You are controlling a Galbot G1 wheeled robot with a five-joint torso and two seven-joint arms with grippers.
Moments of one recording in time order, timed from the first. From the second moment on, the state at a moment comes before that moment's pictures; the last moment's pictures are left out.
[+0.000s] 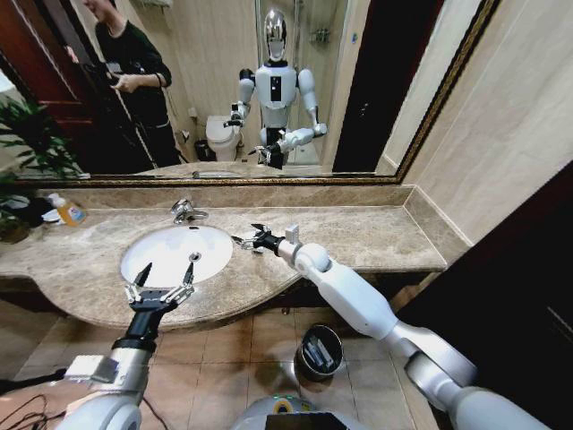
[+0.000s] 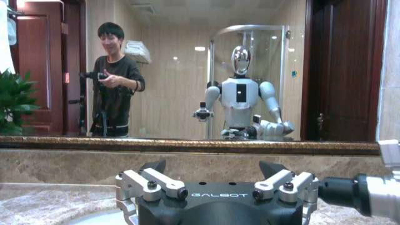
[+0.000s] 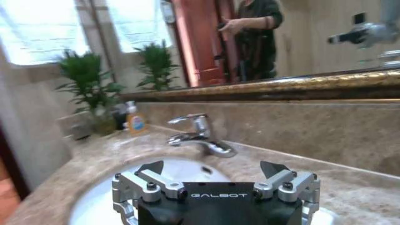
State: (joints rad) left arm 1.84 -1.36 -0.82 -2.47 -0.37 0.04 0.05; right arm -0.45 1.31 -0.25 1.46 0.71 -0.27 -0.15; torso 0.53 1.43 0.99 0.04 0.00
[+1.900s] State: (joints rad) left arm 1.84 -1.36 -0.82 -2.47 -0.37 0.04 0.05; right arm -0.33 1.32 -0.31 1.17 0.74 -0.37 0.05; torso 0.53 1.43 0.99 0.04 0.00
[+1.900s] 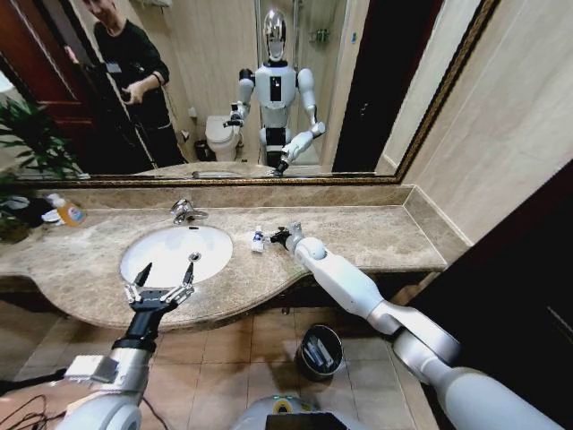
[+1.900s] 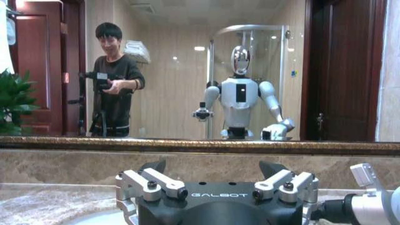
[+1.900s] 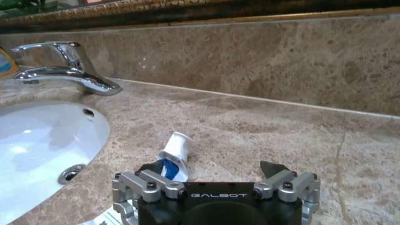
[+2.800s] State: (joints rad) left arm 1.84 -1.36 -0.82 -2.47 -0.37 0.04 0.05; right arm -0.32 1.42 -0.33 1.12 0.69 -0.36 0.06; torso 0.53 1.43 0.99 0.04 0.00
